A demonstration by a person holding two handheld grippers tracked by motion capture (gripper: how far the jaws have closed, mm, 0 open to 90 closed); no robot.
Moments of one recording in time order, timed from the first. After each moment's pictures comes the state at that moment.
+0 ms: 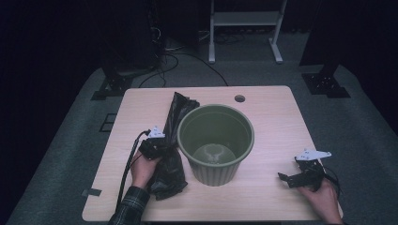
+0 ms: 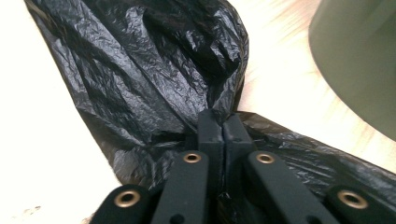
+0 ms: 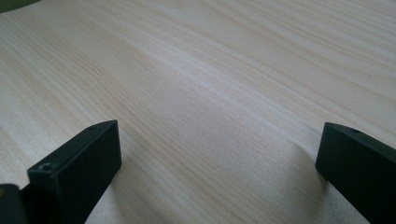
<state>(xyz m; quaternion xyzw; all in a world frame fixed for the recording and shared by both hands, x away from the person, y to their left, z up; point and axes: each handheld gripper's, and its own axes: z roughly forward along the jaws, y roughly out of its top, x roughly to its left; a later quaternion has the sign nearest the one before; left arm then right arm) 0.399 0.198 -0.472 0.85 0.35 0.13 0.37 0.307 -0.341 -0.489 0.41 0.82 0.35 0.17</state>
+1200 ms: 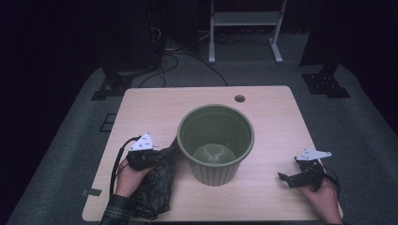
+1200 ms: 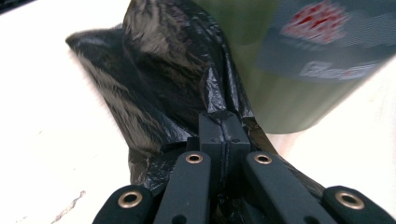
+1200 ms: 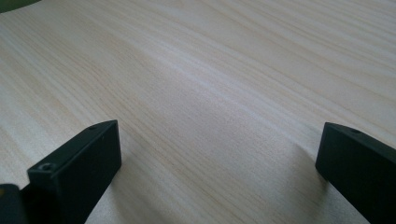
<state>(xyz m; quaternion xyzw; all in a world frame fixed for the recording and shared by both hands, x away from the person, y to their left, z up) 0.334 0.211 -0.414 0.86 0.22 0.12 0.45 0.307 -0.341 -0.488 0.41 0.83 0.35 0.17</state>
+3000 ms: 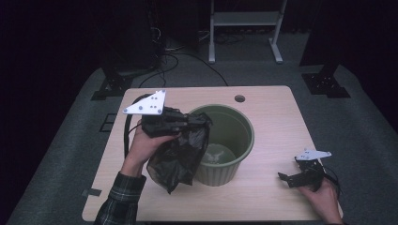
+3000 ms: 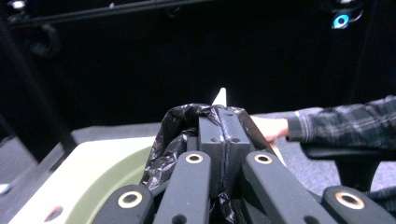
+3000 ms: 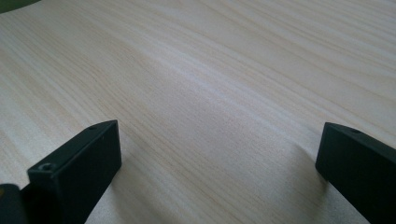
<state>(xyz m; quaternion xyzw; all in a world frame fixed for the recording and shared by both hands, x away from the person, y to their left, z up) 0.344 0.128 -0.254 0.77 -0.04 0.06 0.64 0.307 -0.341 -0.489 0.41 0.82 0.35 0.17</state>
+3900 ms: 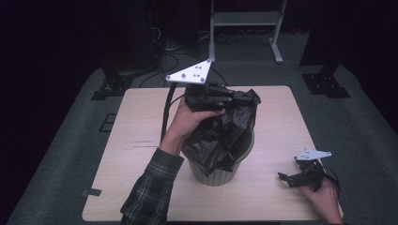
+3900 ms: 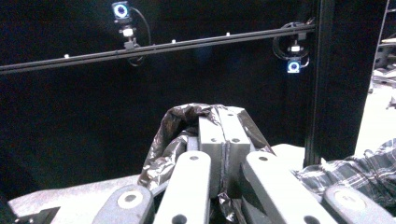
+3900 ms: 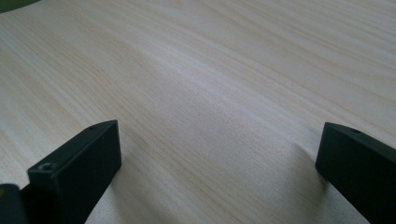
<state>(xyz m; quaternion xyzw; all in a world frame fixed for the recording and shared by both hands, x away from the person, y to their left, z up) 0.379 0.030 -0.214 0.72 -0.11 -0.01 0.69 0.308 -0.341 -0.488 0.42 0.82 0.35 0.17</state>
